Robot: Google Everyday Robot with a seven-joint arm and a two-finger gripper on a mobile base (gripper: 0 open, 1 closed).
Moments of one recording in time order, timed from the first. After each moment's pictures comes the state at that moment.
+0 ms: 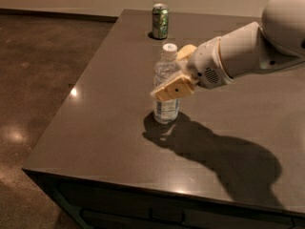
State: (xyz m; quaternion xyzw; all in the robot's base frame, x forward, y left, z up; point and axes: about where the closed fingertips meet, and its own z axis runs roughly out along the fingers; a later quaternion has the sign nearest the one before) arm 0.515 -0.038 0.926 -0.50 0.74 0.23 0.38
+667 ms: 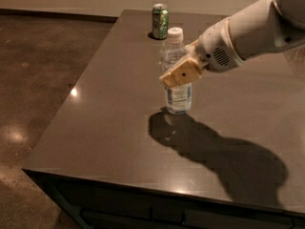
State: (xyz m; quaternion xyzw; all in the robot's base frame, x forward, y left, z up) arm 0.520 -0.050 0.957 -0.49 0.76 0.22 0.37
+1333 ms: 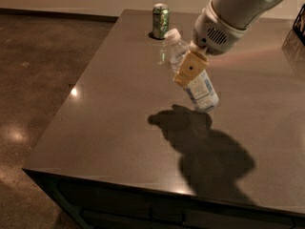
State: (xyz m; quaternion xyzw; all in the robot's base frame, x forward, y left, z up) arm 0.527 -0.084 0.952 -0.54 0.81 0.09 0.21
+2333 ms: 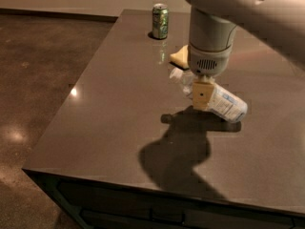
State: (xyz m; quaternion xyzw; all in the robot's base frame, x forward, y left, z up) arm 0.513 -0.129 0.894 -0.60 0.79 -0.08 0.03
